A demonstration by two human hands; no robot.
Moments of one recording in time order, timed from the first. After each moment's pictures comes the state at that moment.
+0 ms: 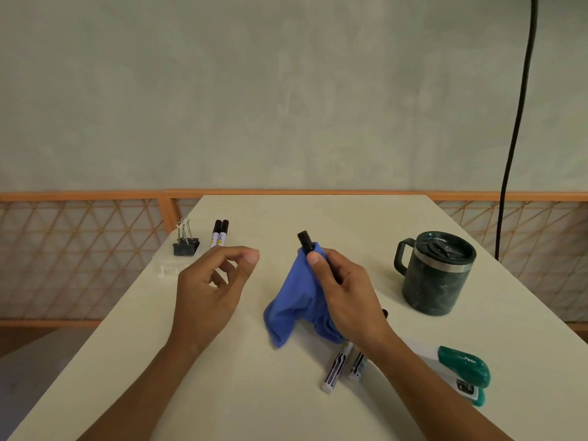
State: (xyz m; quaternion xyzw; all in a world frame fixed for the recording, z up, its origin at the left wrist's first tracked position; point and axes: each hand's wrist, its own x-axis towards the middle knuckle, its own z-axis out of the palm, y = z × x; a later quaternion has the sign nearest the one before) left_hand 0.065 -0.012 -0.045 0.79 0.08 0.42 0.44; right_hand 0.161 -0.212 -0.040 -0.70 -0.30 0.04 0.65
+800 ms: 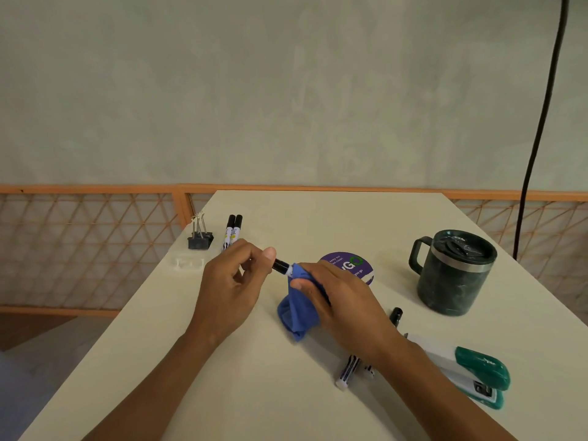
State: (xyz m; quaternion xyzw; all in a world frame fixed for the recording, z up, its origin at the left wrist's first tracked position) left_hand 0.065 -0.013 -0.040 0.83 0.03 0.40 0.39; right_hand 0.163 -0.205 -0.061 -0.82 -0.45 -0.07 0.35
